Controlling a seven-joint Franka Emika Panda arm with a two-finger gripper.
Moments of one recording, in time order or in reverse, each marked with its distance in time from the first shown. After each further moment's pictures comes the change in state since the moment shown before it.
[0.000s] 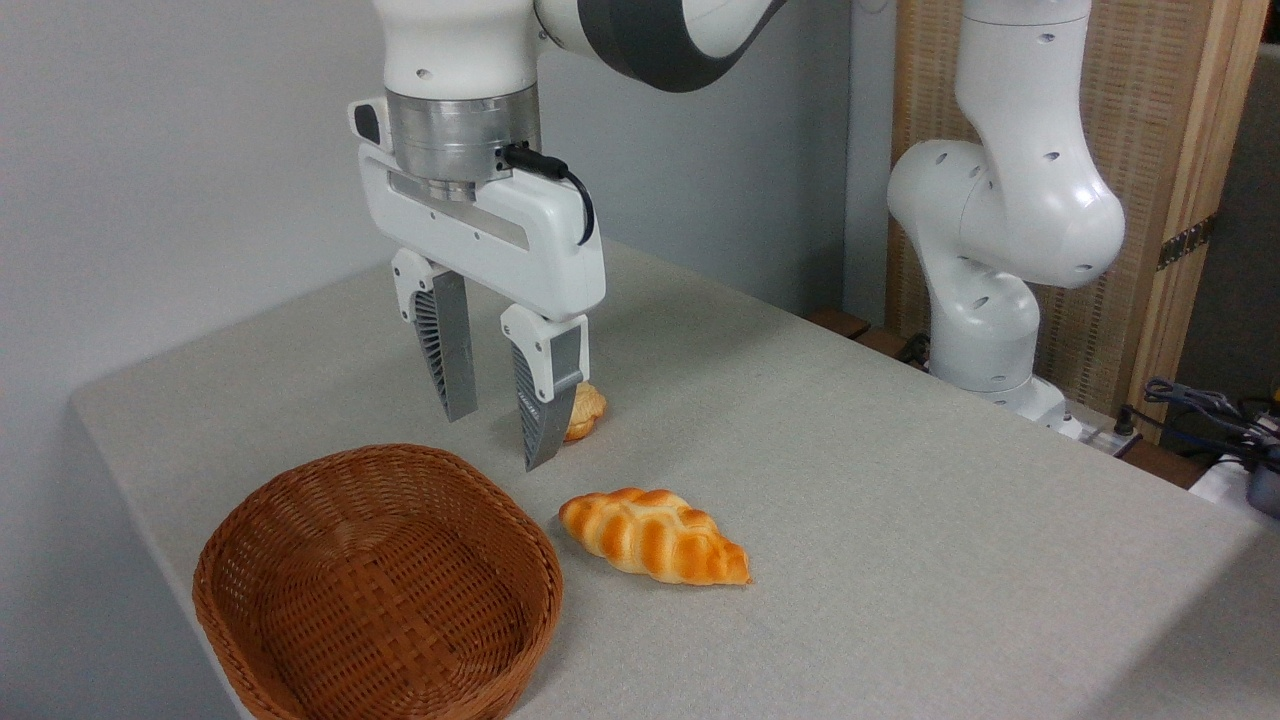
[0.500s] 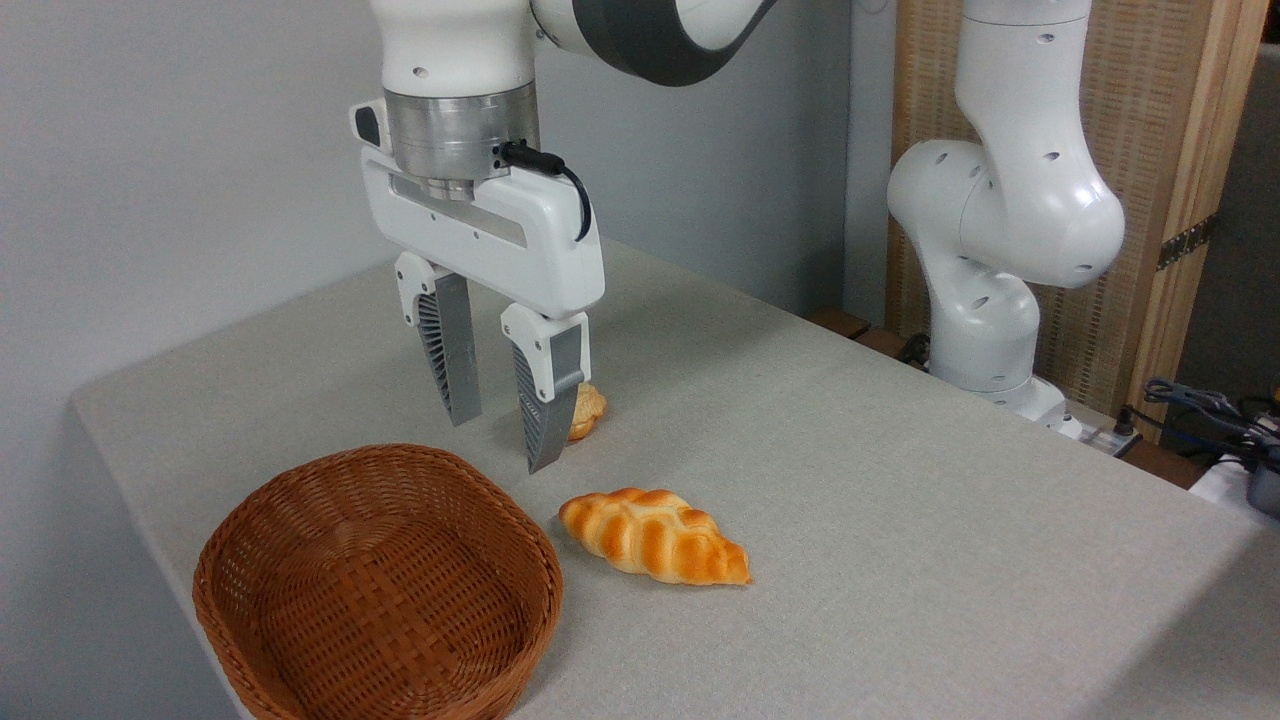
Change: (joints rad) arm -0.001 0.000 -0.005 0.000 0.015 0.000 0.000
